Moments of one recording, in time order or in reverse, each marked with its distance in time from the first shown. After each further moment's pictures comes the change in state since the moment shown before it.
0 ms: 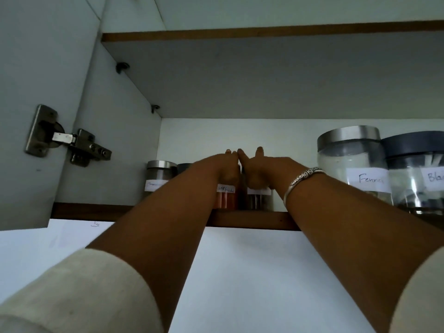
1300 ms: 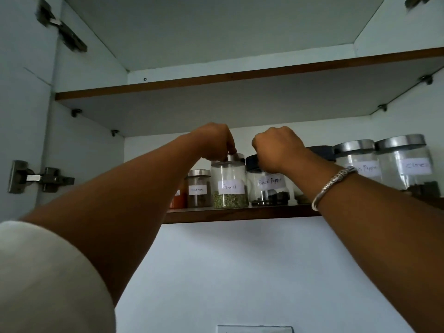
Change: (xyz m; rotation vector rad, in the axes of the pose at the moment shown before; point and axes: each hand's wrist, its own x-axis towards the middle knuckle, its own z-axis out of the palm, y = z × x) left_hand -0.057 0.184 -0.095 0.102 0.128 0.137; right_hand -0.183 0.151 -0.103 -0.202 0.363 -0.011
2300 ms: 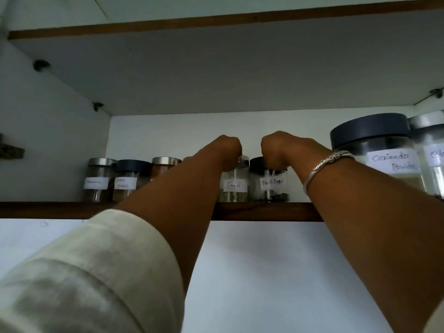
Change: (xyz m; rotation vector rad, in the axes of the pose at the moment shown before) left_hand 0.089 -0.045 0.124 0.146 0.035 -0.029; right_hand 0.081 -0.012 0.107 0.035 -0.362 0.090
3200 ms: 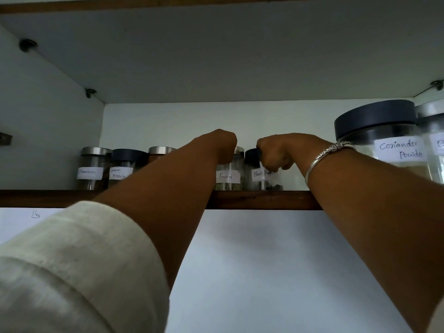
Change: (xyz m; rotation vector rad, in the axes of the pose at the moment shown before) left_hand 0.002 -0.010 0.008 0.021 -0.071 -0.025; right_hand 0.002 -0.003 0.013 0.194 -0.188 -0.068
